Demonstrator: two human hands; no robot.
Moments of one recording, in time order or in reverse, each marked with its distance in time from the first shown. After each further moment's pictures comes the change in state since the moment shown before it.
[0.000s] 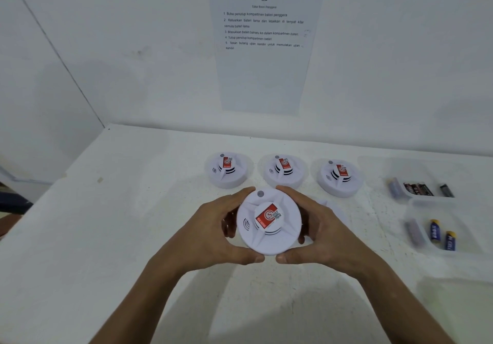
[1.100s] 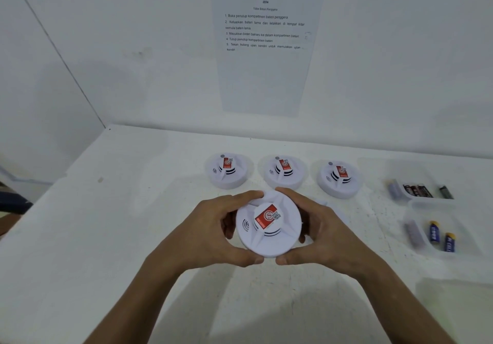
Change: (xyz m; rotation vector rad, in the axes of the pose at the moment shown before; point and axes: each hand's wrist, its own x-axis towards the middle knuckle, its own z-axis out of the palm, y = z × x) left_hand 0.000 -0.003 -0.003 0.017 0.009 0.013; right_hand -0.001 -0.003 0.000 -0.065 0.026 0.020
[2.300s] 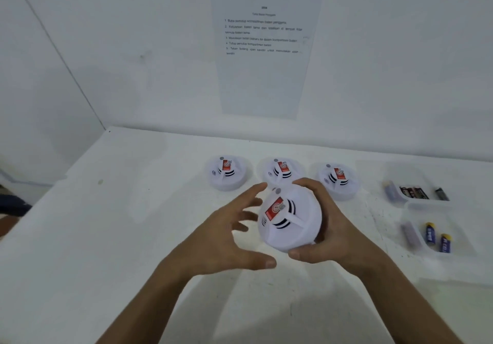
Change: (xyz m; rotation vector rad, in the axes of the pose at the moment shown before) left_hand 0.000 0.006 0.014 -0.183 -0.081 -0.079; right_hand -0.007 -0.010 -0.013 0.231 -0.023 -0.078
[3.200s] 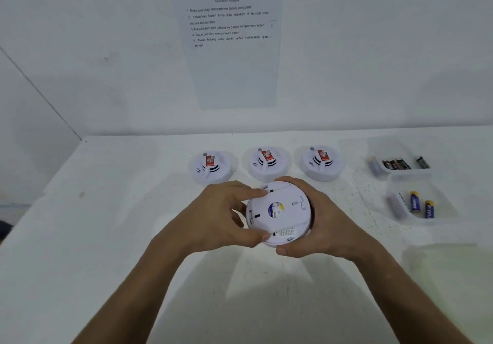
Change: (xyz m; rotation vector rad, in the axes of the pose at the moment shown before) left_hand 0.023 0.021 -0.008 0.213 -0.060 0.005; right_hand -0.010 0.002 0.005 -0.250 0.131 0.021
